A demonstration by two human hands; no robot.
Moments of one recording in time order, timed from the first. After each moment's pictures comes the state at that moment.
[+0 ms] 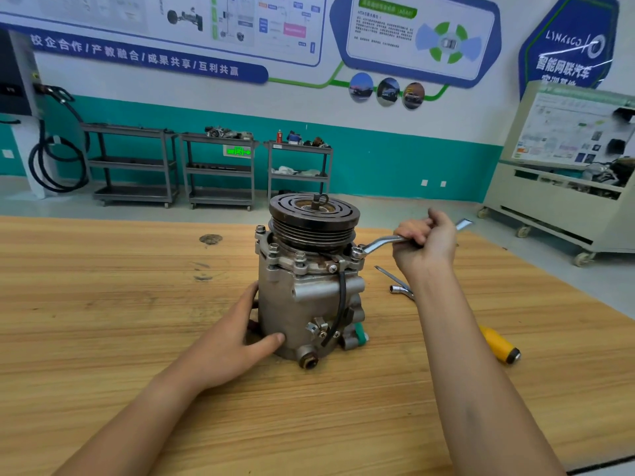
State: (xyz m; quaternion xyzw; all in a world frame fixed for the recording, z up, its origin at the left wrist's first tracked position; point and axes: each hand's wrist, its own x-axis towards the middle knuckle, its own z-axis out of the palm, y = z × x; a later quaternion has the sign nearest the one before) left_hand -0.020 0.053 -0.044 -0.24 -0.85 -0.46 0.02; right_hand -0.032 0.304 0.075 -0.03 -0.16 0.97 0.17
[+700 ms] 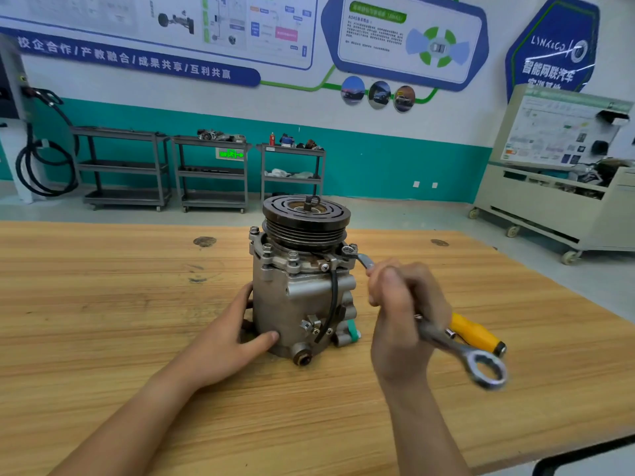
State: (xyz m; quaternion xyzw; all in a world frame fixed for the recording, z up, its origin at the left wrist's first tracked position) left_hand -0.021 0.052 -0.047 -0.27 -0.83 -0.48 0.04; right_hand 0.066 0.233 0.032 0.25 -0.55 0.60 0.53
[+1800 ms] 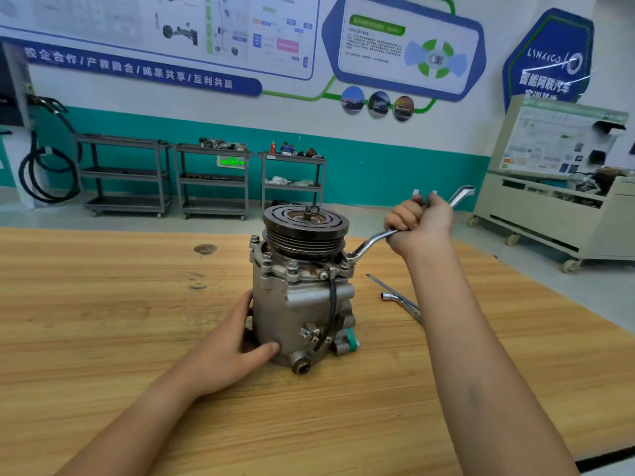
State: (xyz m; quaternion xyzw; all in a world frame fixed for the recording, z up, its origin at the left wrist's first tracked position) left_hand -0.020 0.053 -0.044 -0.26 -0.86 -0.44 0.04; right_hand -0.019 0.299 0.119 -0.01 -0.23 0.96 0.15
